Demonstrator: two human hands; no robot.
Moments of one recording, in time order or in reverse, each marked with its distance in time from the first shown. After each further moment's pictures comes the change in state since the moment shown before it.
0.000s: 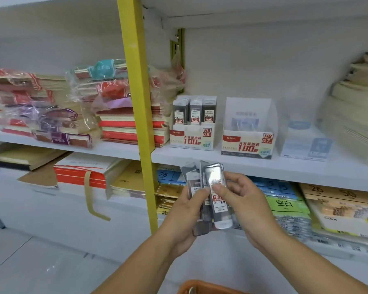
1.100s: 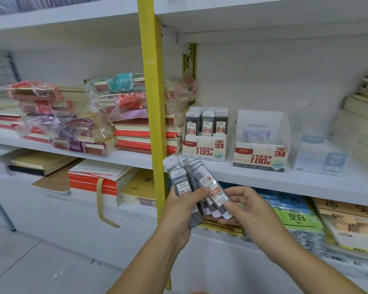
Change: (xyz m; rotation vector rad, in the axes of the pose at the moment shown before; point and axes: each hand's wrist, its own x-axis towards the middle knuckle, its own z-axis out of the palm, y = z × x) left_hand 0.009 0.025 -0.019 -0.133 0.239 0.174; right_hand -0.001 -0.013 0.006 -0.196 -0.108 0.083
